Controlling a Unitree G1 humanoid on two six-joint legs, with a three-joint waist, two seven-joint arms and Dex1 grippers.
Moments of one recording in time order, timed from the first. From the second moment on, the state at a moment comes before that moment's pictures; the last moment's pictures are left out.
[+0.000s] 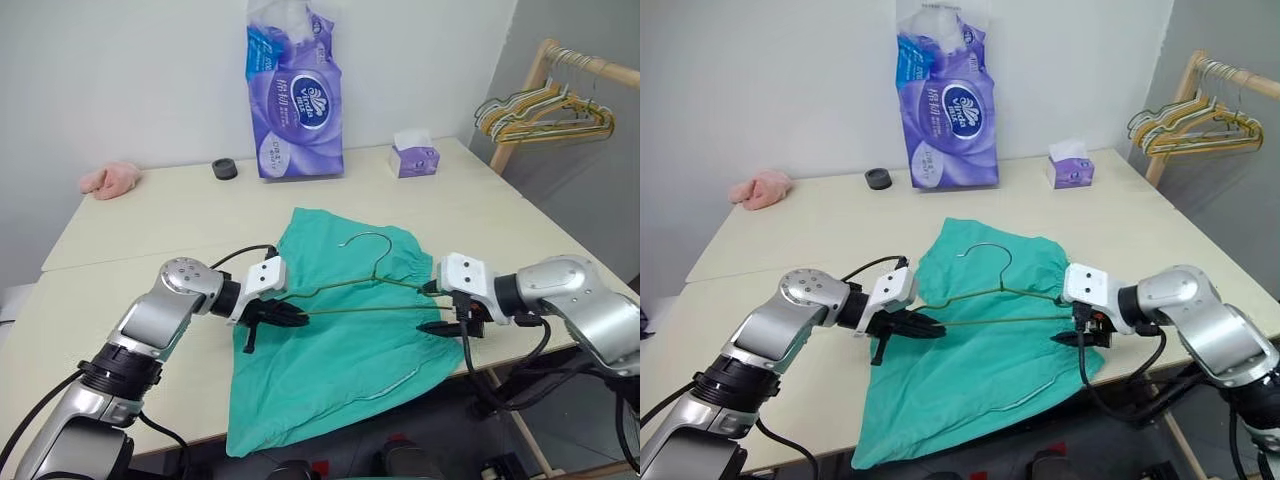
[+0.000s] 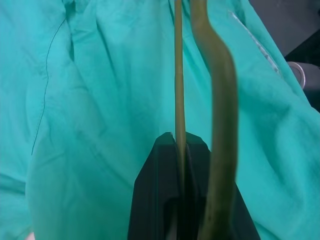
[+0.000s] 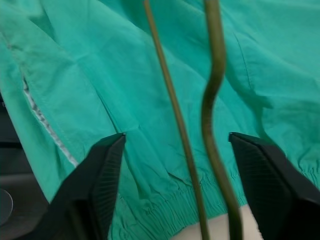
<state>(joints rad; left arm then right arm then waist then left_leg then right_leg) -0.46 0.75 -0.27 0.00 -0.22 0.41 -1.37 -0.44 -0.93 0.30 -0.38 0.22 0.69 1.10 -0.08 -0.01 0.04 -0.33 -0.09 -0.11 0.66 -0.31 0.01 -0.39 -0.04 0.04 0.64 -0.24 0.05</state>
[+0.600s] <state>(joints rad) -0.44 0.69 -0.25 0.00 -0.23 0.38 -1.29 -0.41 -0.94 0.32 -0.42 0.25 0.79 1.14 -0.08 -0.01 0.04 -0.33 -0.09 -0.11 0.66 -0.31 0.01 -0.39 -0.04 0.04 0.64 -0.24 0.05</state>
